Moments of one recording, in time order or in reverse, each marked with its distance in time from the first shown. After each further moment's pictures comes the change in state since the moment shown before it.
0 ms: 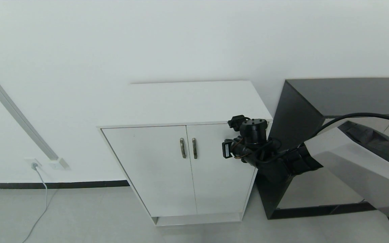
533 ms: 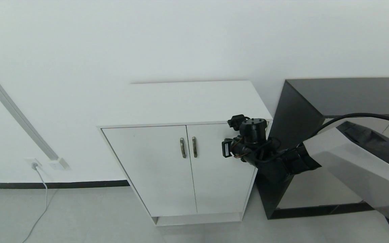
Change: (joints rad) left arm 0.000 0.000 0.000 0.000 0.000 0.000; right arm -0.003 0.010 -0.018 0.001 0.000 0.000
